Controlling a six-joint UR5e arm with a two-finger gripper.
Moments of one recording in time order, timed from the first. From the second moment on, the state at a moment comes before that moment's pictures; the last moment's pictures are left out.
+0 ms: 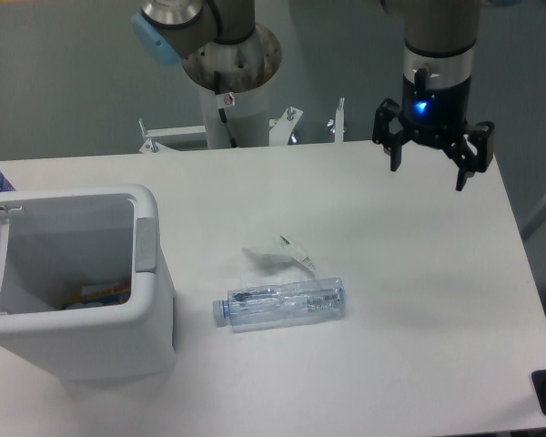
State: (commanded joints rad) arm 2.72 -1.71 -1.51 -1.21 1.50 1.29
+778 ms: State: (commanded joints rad) arm 2.69 -1.72 -1.52 -1.21 1.41 1.24
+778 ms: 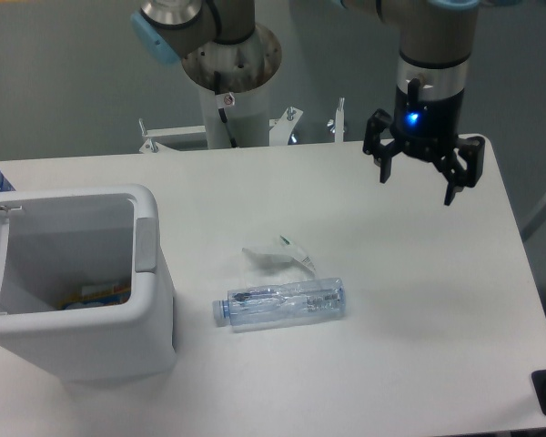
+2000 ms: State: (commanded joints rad) arm 2.58 -1.73 -1.75 -1.21 1.44 1.48
